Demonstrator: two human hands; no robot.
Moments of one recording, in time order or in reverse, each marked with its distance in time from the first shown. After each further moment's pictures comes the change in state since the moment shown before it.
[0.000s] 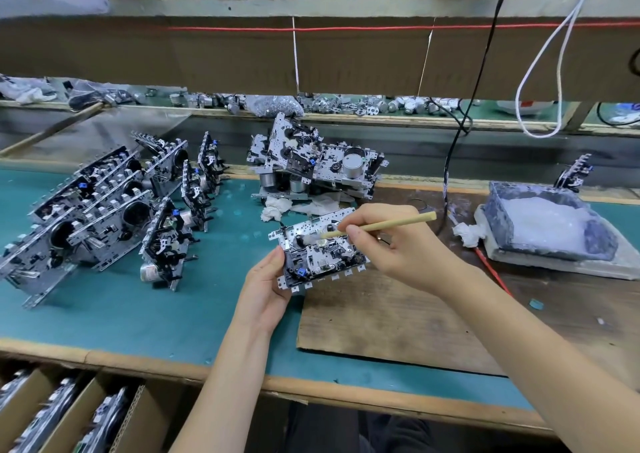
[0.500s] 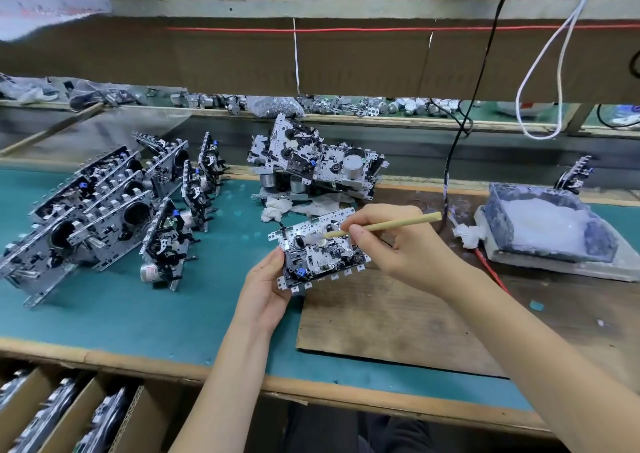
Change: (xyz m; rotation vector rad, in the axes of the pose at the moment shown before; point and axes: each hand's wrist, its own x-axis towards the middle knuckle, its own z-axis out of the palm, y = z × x) left_hand -0.005 0.003 0.002 0.031 0.033 -0.022; right_hand -0.001 0.002 -0.001 0.025 0.025 0.000
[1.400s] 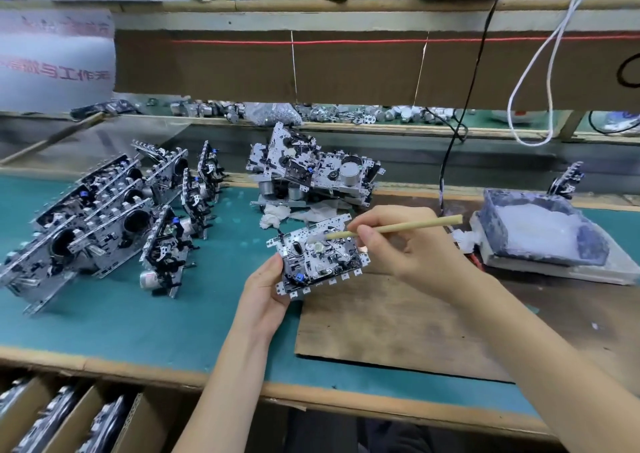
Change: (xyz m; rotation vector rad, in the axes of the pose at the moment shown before) left_hand -0.004 0.003 0.004 0.029 0.066 -0.019; right_hand -0.006 -0.011 -0.010 0.007 0.077 -0.004
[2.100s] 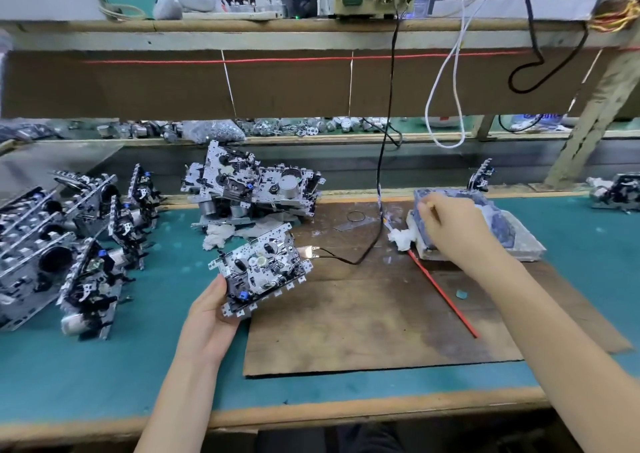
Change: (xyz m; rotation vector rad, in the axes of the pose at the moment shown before) left_hand 0.014 -0.011 -0.006 -0.068 -0.070 0.066; right_hand -0.037 0.077 -0.095 -0.764 0.214 0.544
